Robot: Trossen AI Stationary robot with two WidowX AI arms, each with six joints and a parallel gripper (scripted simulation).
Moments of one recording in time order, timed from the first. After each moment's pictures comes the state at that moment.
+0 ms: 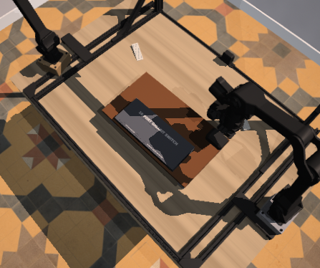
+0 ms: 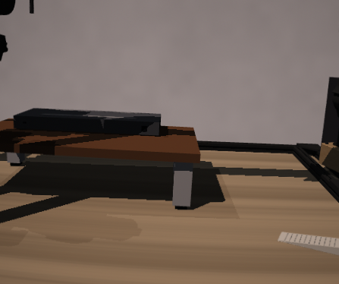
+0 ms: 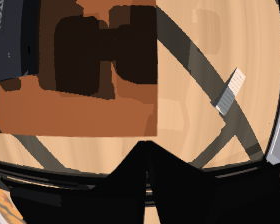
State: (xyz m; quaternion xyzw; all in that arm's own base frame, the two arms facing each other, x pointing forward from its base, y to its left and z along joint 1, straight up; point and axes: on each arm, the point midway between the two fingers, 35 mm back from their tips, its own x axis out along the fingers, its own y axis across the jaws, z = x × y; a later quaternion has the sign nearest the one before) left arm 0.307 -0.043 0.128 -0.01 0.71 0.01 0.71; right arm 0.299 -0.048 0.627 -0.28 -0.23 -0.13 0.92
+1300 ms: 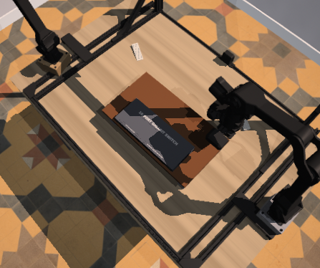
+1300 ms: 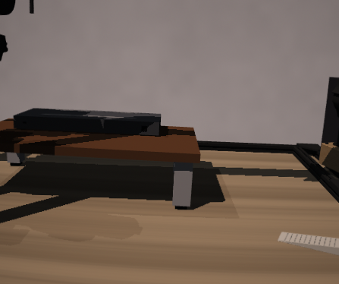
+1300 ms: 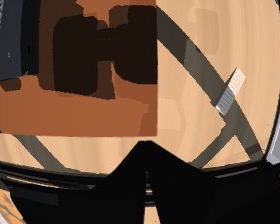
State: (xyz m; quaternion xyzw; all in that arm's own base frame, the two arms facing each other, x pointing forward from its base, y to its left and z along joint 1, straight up) left arm 0.307 -0.043 0.128 -0.01 0.71 0.01 0.71; right arm 0.083 -0.012 0.786 -0.11 -0.66 -0.10 0.74
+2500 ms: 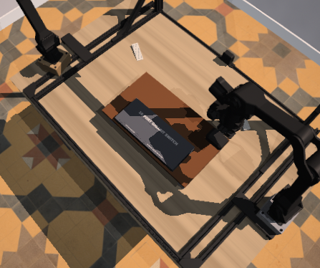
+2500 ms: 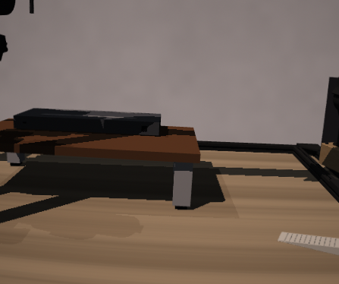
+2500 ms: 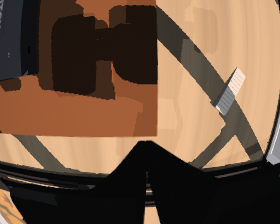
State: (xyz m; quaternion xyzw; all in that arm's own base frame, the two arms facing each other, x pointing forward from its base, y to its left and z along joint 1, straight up) left arm 0.307 -0.043 0.128 -0.01 0.71 0.01 0.71; right arm 0.059 -0.017 0.800 -0.11 -0.70 -0.11 0.70
